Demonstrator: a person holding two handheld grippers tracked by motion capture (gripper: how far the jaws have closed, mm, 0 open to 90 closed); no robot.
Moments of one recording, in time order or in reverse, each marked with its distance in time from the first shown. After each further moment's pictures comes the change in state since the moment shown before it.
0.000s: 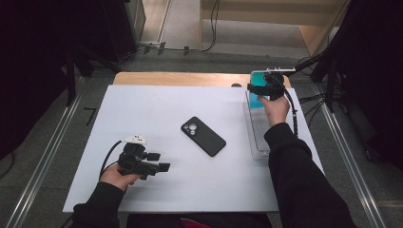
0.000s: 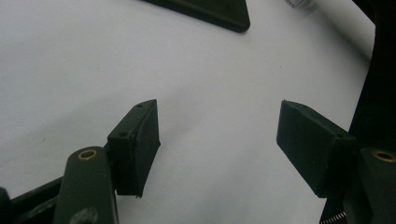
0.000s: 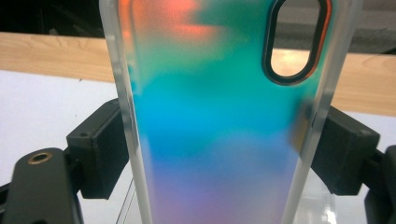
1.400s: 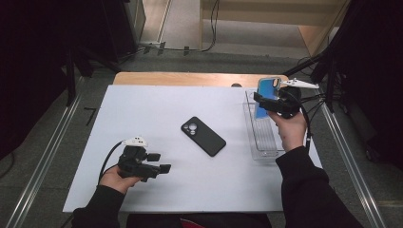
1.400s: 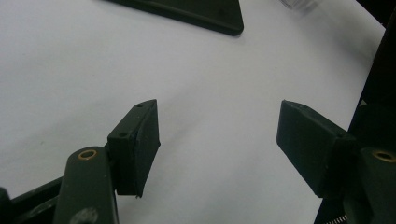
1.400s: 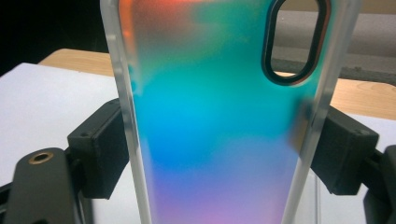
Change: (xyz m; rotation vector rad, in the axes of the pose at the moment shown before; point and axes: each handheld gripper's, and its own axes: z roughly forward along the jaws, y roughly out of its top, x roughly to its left) left arm -0.012 0.000 -0.006 -0.019 0.038 0.026; right arm 0.026 -0.034 -0.109 -0.167 0.096 -0.074
